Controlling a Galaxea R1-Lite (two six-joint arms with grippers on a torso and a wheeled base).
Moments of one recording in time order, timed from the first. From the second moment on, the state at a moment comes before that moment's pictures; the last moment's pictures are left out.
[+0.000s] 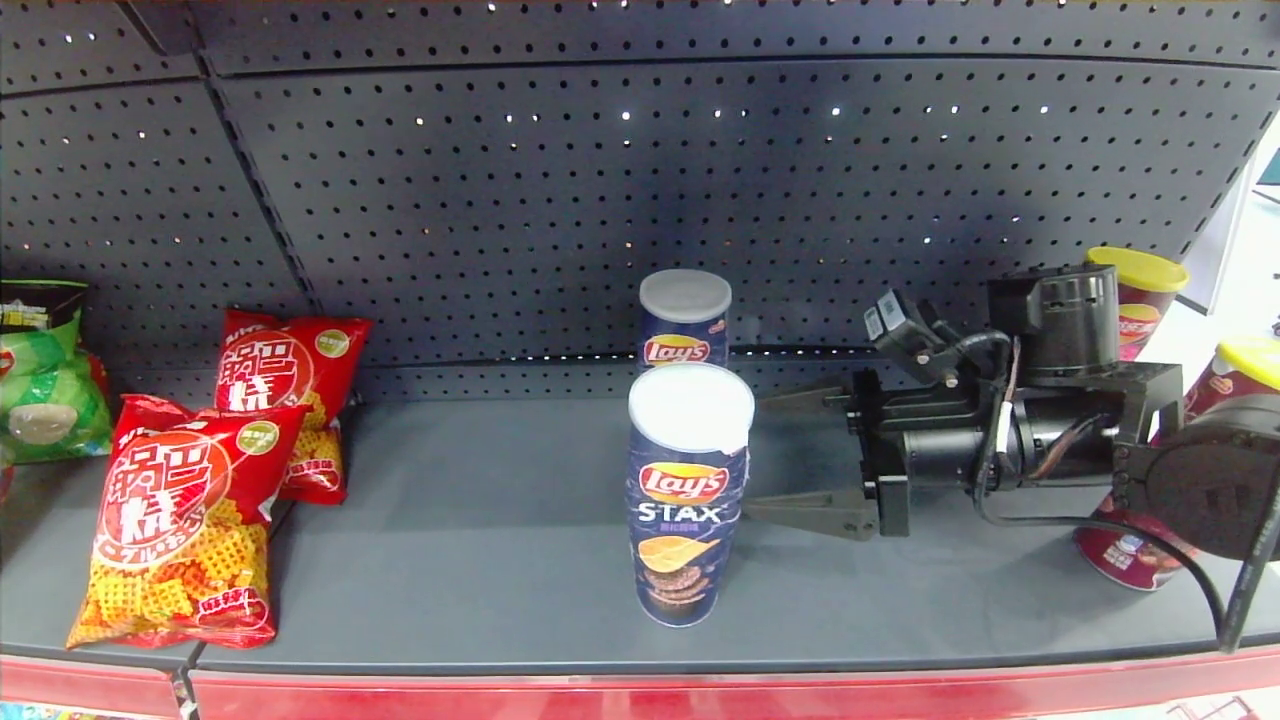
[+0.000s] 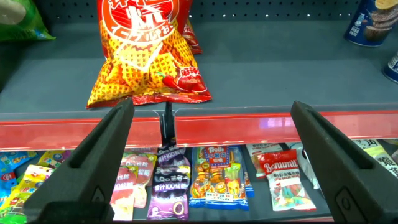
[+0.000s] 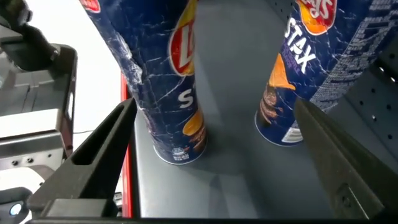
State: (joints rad) left arm 0.00 0.00 -0.01 0.01 -0.04 -0.01; right arm 0.44 1.73 -0.90 -0.41 0.81 -0.40
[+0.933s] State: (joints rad) left arm -0.01 0.00 -0.01 0.01 -0.04 -0.01; right arm 0.43 1.74 -0.90 -0.41 0.80 -0.40
